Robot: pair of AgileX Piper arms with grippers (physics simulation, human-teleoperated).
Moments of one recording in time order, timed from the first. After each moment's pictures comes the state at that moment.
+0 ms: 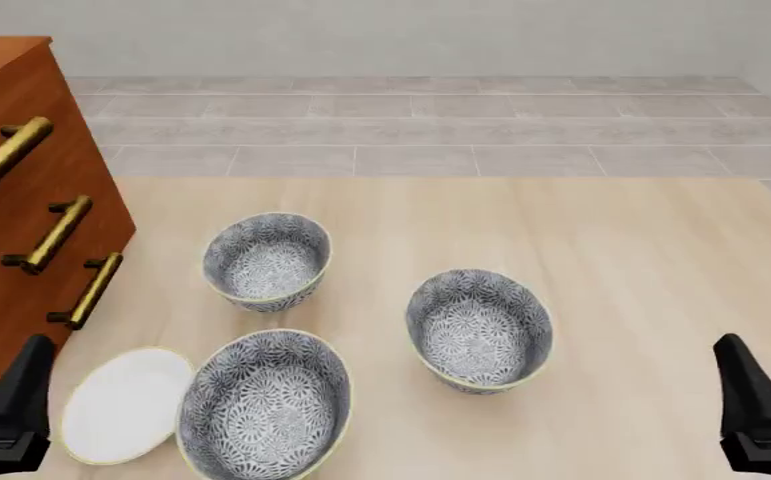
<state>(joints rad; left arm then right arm) 0.00 0.00 0.00 0.00 0.00 0.00 0.00 0.00 0.00 0.00</state>
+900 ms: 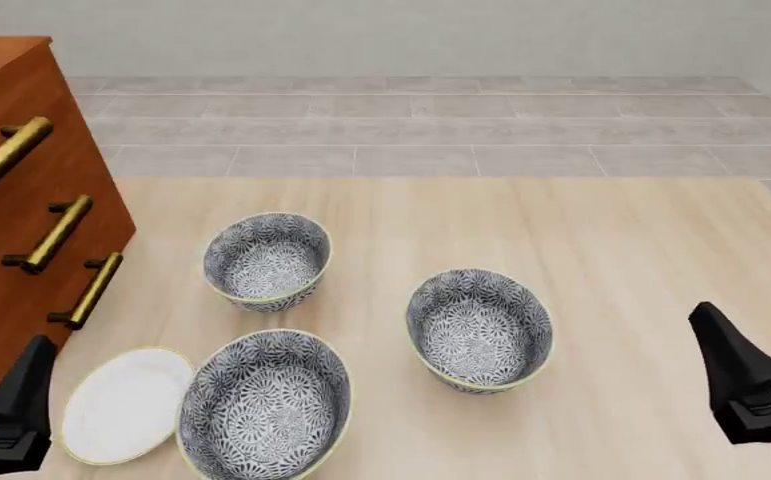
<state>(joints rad) 0.01 0.01 0.00 0.01 0.02 0.13 0.19 -0.14 0.00 -0.01</state>
